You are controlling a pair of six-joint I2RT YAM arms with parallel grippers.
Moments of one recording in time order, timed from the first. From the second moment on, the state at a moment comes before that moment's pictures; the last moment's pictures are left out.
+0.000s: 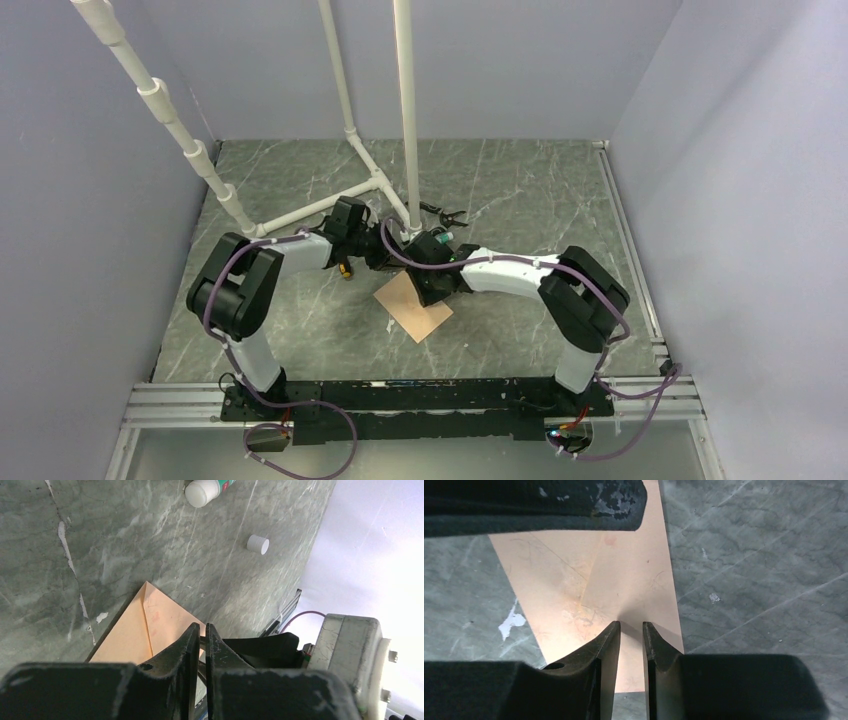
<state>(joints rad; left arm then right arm) -0.45 1.75 0.90 0.07 0.58 -0.92 0.88 1.76 1.04 -0.38 0.04 0.40</state>
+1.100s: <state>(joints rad) -0.46 1.91 0.95 0.01 0.61 -0.83 0.93 1.81 1.22 -0.43 0.16 0.41</state>
